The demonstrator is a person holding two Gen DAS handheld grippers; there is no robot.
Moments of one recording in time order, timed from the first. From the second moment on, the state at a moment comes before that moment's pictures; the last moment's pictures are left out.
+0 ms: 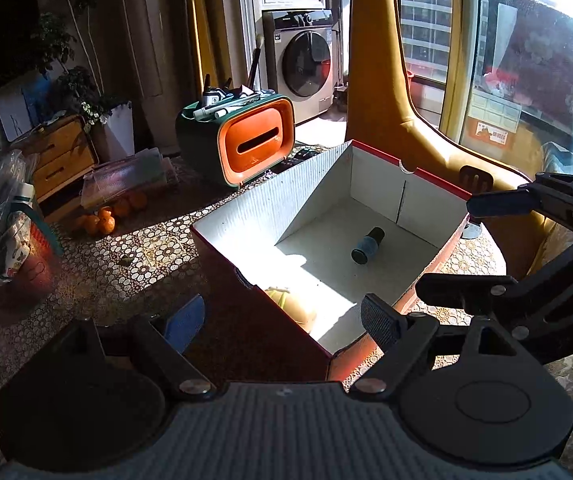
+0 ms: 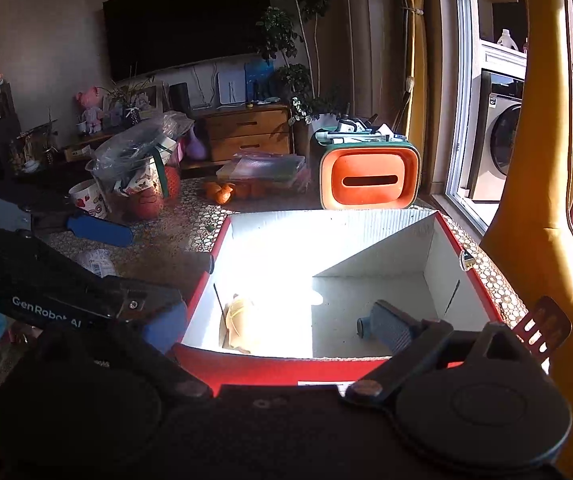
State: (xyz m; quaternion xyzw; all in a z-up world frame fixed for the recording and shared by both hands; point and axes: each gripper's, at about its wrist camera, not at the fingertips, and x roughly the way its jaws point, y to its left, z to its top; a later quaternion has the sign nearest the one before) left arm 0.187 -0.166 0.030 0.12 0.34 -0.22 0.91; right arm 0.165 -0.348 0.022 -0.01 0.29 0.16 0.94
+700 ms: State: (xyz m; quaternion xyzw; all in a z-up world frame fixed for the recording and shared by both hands) left arm 0.092 -0.049 0.030 0.07 0.29 -0.14 0.94; right arm 0.107 -0.261 0.031 -0.02 0.26 0.21 0.94
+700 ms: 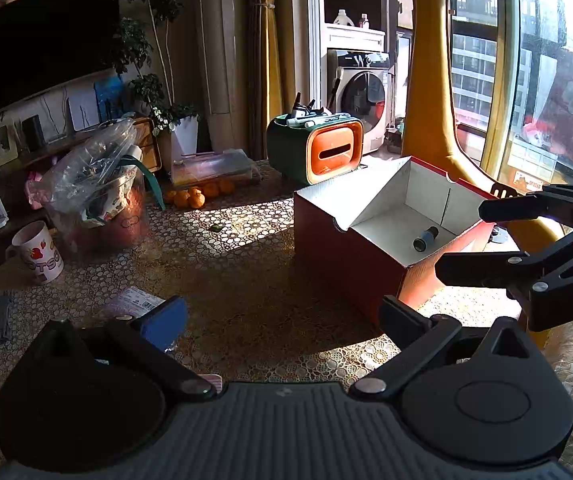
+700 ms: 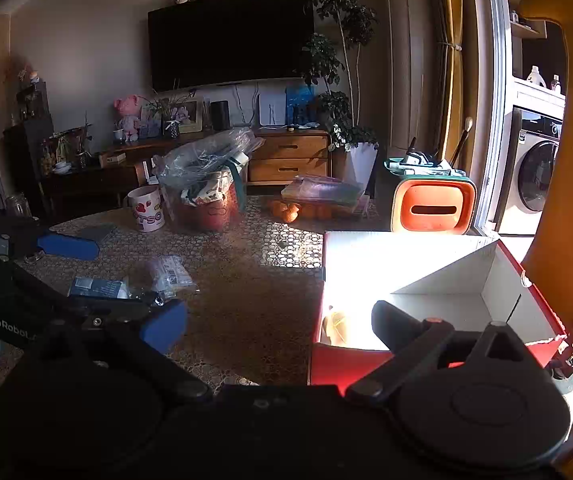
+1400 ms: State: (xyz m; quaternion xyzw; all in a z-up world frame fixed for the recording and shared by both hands) left arm 0.024 0.041 -0.003 0.03 0.28 -0.06 0.96; right arm 0.083 -0.189 0.018 -0.02 0.26 0.24 0.93
